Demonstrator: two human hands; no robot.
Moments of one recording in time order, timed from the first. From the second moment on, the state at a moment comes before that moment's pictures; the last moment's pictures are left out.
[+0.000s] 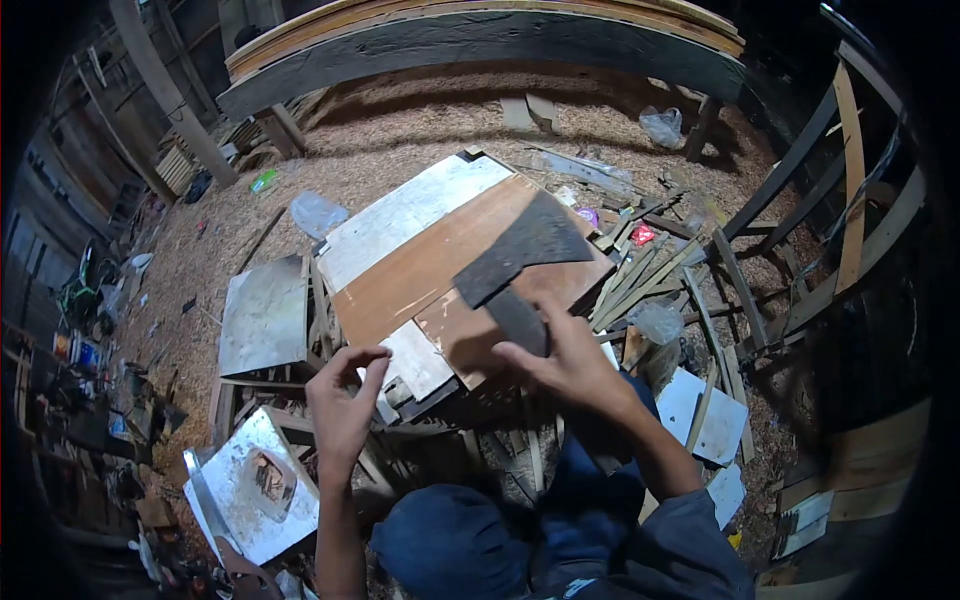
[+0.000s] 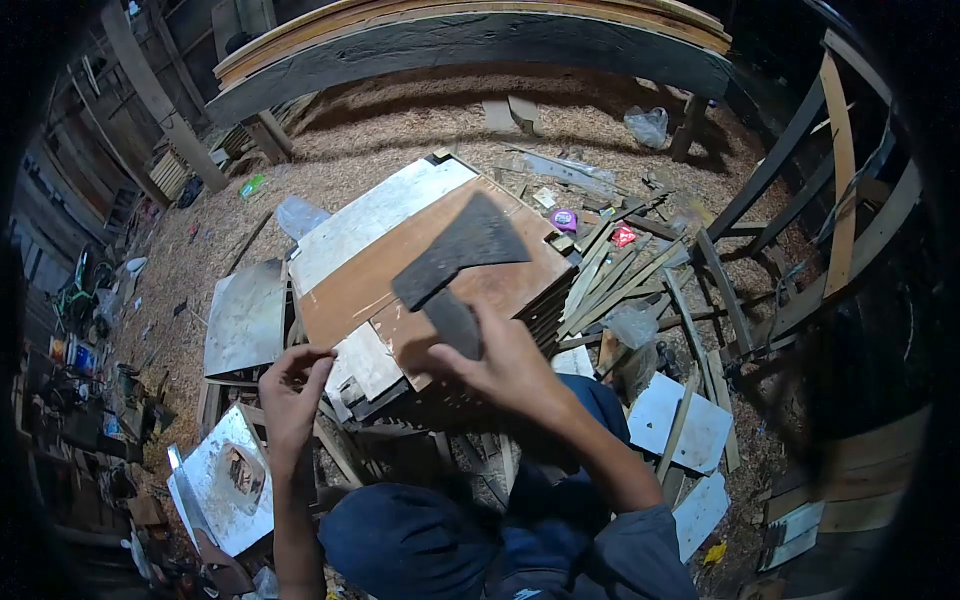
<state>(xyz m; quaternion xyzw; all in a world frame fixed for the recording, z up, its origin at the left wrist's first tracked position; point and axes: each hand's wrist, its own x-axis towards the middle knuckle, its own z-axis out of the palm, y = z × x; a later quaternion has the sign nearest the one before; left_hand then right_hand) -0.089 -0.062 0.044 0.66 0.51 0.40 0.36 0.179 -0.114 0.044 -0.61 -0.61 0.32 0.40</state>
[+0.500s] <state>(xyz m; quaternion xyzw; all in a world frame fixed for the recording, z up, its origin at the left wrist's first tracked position) 0.120 0.142 -0.022 0.70 0.39 0.41 0.44 0.285 -0.003 0.018 -0.71 -0.47 0.20 0.48</state>
